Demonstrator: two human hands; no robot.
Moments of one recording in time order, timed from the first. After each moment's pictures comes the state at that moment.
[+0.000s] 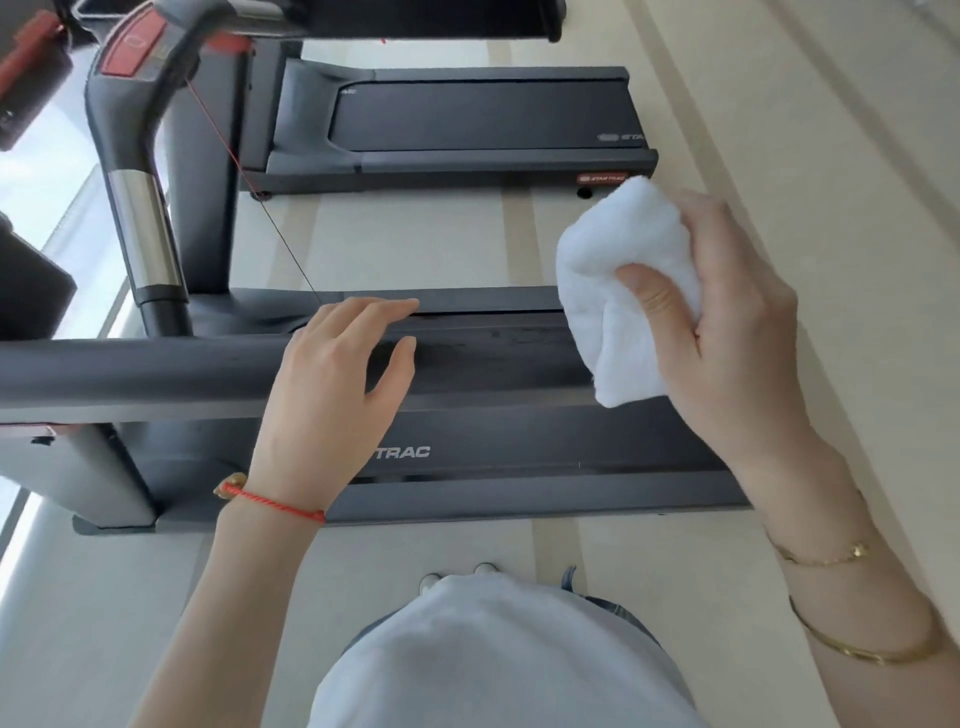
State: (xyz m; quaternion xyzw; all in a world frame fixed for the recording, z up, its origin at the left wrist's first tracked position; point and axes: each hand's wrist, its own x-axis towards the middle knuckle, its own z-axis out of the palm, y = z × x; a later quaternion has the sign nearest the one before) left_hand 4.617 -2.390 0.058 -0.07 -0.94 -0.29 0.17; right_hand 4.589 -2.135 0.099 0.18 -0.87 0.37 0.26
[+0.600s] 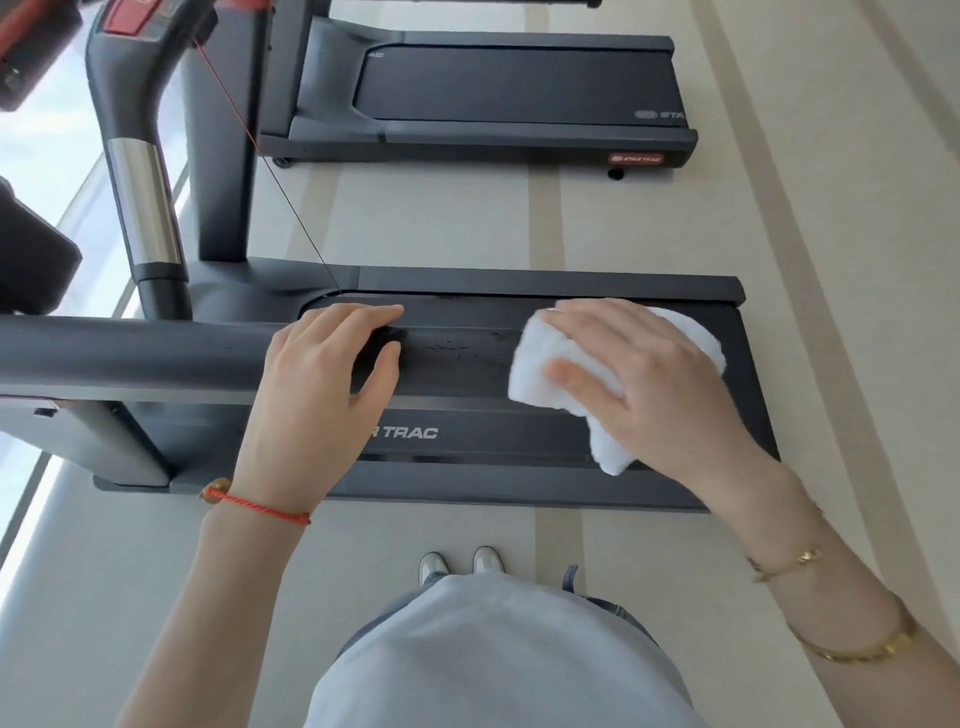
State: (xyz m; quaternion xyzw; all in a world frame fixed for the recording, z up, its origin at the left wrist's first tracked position) left_hand 4.612 -2.397 0.049 -0.01 -0.96 -0.24 0.12; right_hand 4.565 -2.135 0.042 0.26 -0.94 0.21 0.07
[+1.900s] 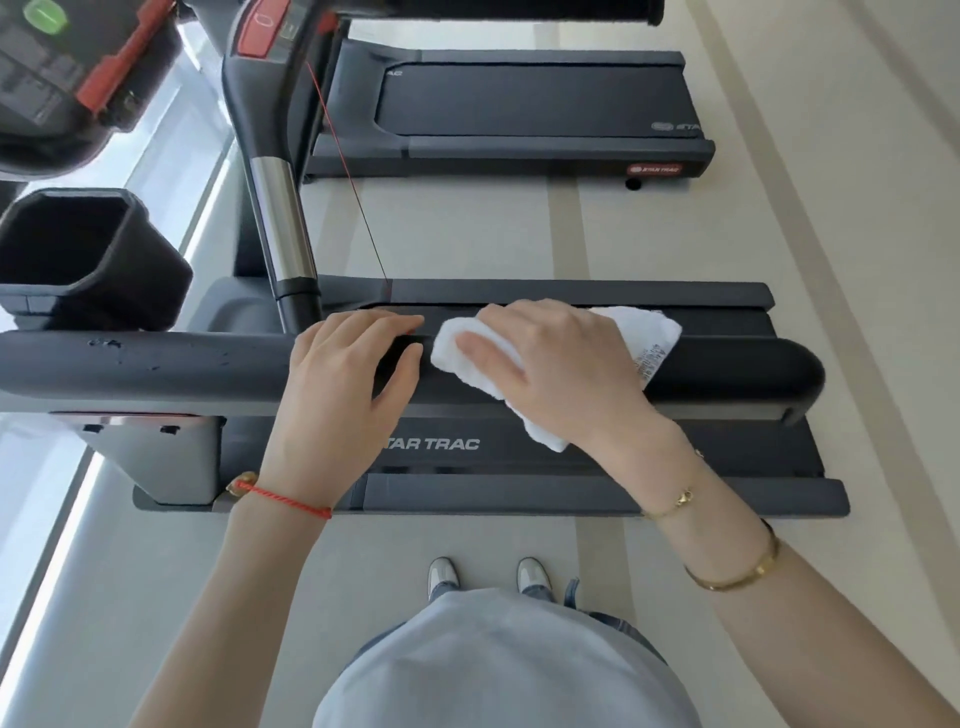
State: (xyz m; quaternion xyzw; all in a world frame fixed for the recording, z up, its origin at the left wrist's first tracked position) left_hand 4.613 -2.518 0.041 -0.04 -0.97 -0.22 0.12; right_hand 4.558 -2.325 0.038 0.25 -0.95 0.14 0.10
